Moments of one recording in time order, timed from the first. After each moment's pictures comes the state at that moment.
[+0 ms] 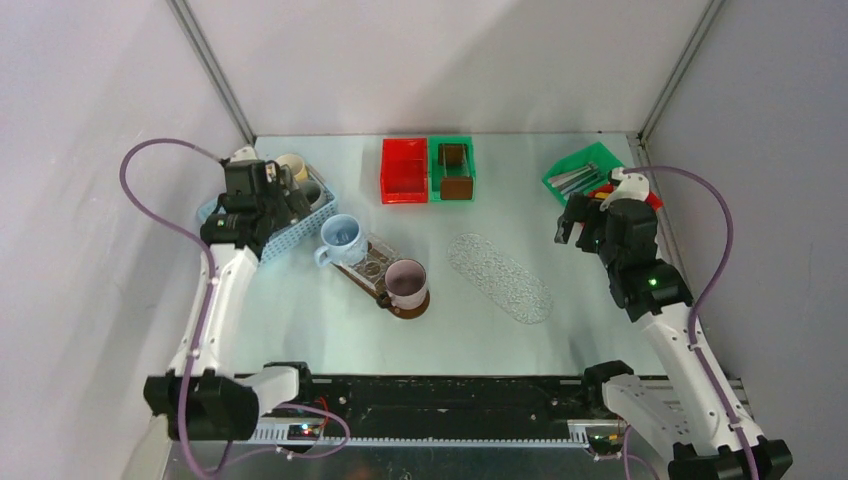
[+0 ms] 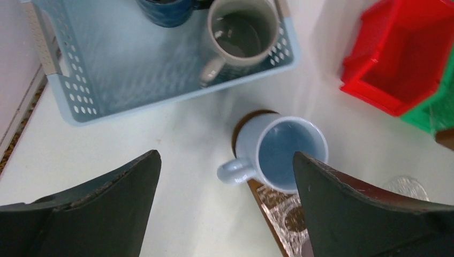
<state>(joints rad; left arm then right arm) 0.00 1.12 1.16 -0.72 -0.19 -0.39 0.24 0.84 0.89 -0.49 0.22 0.28</state>
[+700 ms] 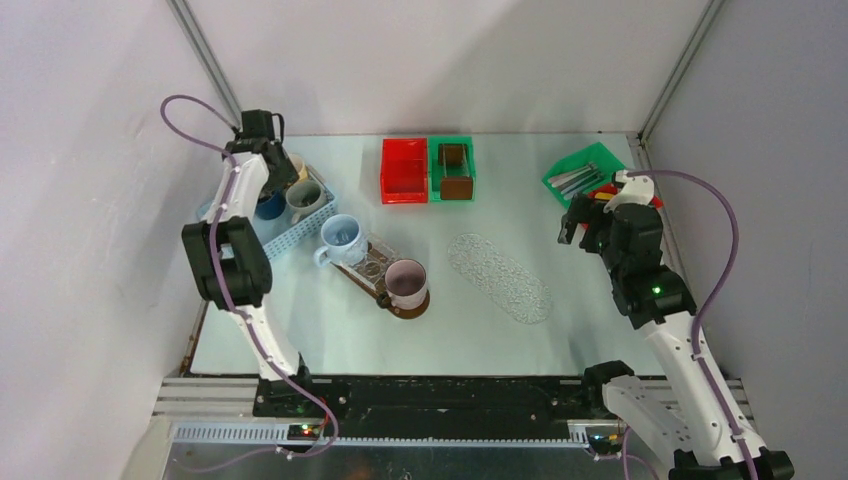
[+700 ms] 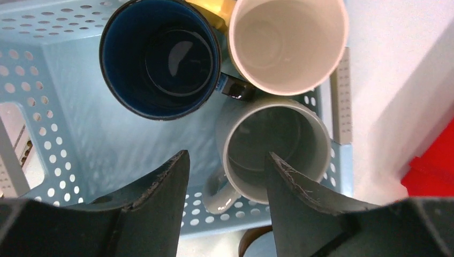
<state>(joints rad) 0.13 1.89 1.69 -0.72 -0.22 -0.38 0.23 0.81 0.88 -0.46 0.22 0.25</state>
